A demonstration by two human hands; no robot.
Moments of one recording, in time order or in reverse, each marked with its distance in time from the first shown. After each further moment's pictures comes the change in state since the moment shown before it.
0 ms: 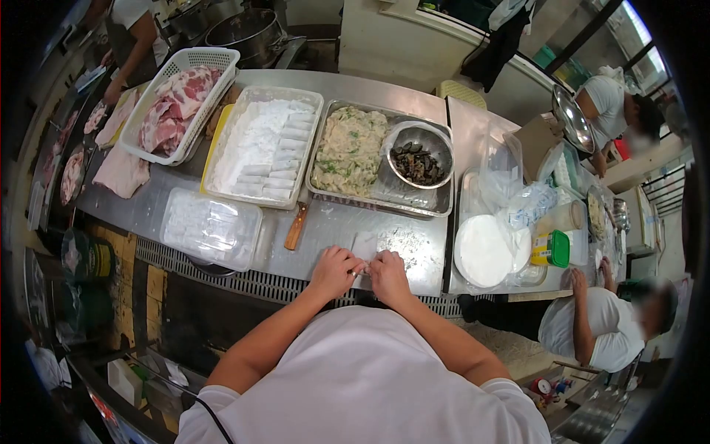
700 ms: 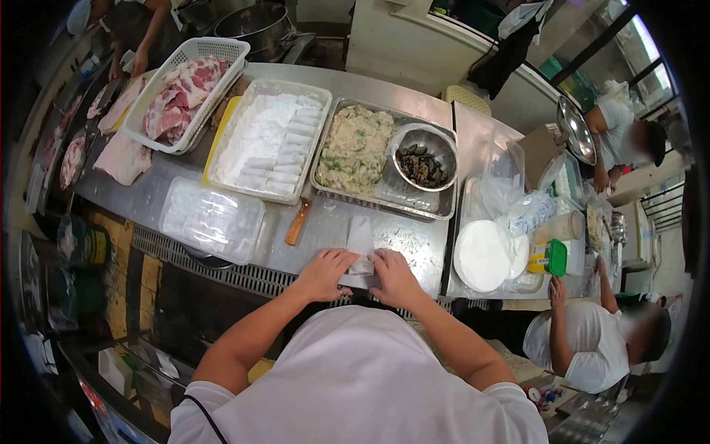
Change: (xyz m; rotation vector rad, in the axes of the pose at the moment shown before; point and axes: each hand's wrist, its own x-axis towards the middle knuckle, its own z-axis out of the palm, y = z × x) left_hand -0.011 -0.003 -0.043 0.057 -0.305 0.118; right_hand 0.009 -0.004 -0.046 -0.058 -0.258 -0.159
